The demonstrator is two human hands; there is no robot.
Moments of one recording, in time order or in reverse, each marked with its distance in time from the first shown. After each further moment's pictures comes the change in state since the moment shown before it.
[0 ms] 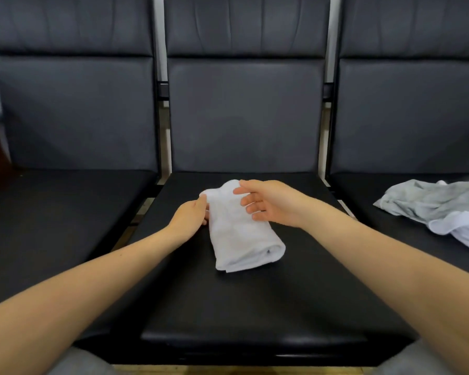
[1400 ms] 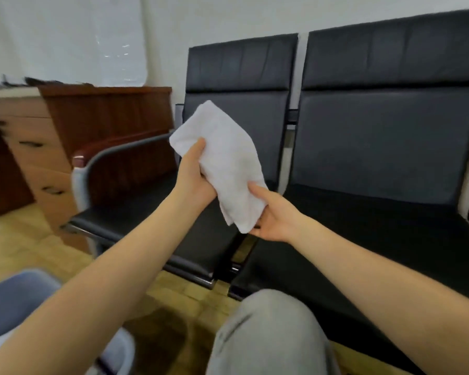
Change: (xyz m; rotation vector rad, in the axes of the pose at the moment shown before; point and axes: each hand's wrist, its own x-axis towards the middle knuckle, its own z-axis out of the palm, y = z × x) left_hand -0.148 0.043 -0.220 -1.346 0.340 0.065; right_hand -0.008 -0.029 0.227 0.486 -0.332 0.055
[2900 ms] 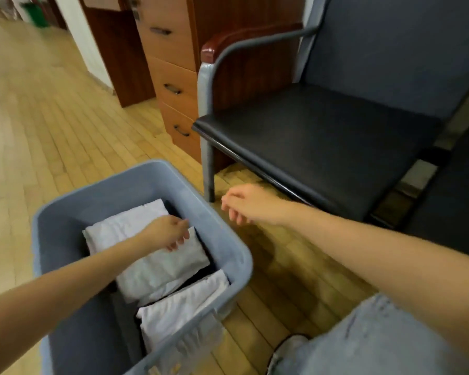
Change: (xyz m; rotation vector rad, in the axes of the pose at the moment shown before) left_hand -0.153 0.099 -0.380 1.601 0.524 -0.569; right_hand 0.064 0.217 0.214 -1.200 -0.621 -0.057
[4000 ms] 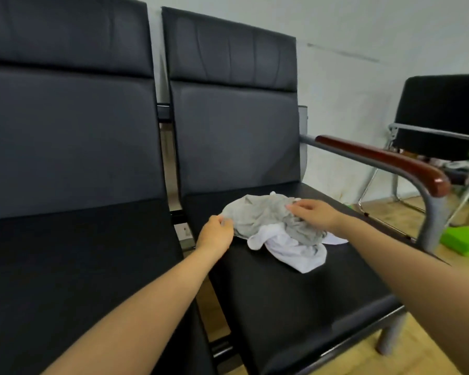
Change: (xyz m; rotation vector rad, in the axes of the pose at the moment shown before) left_hand -0.355 0.646 0.565 -0.220 -0.660 0.942; right_hand -0.801 0.329 -0.311 0.062 1.369 0.942
